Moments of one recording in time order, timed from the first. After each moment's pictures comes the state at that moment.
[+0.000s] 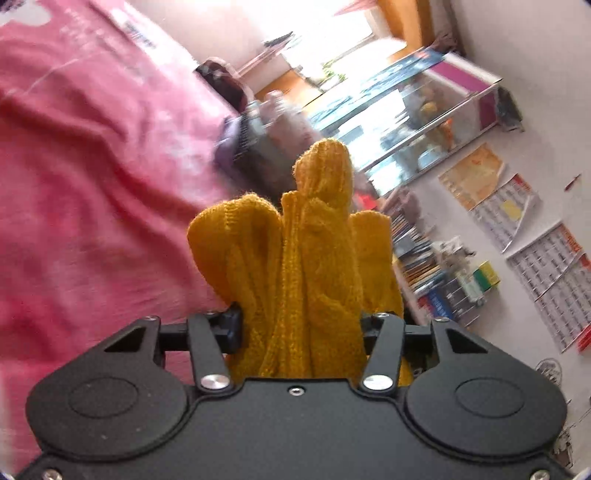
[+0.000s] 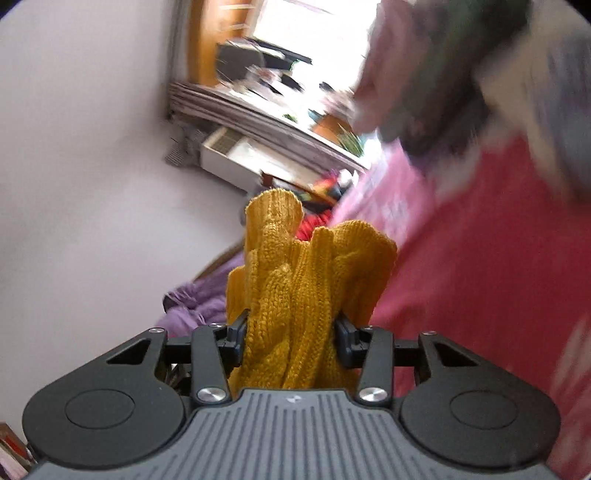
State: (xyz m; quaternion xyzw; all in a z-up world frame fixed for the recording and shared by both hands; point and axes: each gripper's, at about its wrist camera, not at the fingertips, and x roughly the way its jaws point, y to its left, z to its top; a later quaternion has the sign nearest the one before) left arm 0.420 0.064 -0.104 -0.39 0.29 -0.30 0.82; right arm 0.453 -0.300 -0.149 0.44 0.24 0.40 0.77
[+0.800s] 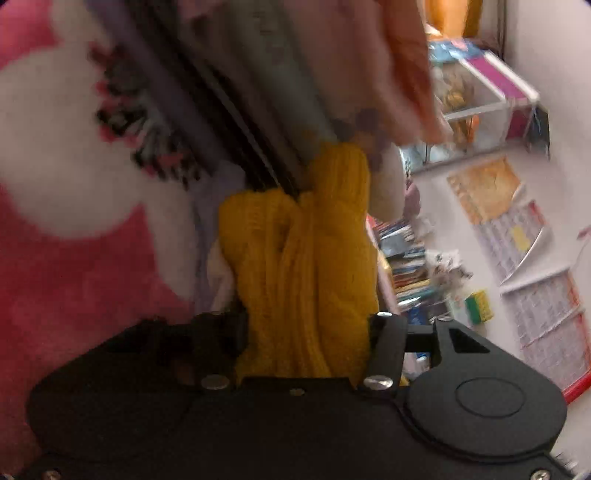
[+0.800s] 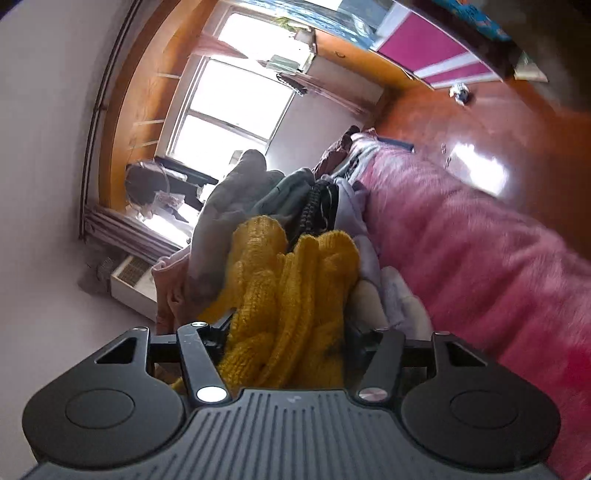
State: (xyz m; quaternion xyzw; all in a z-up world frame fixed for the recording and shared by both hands) left arm 0.629 -0.147 -0.175 -0.46 0.36 -0.33 0.75; right arm 0.571 -0.498 -0.208 0.50 0.18 0.19 0.83
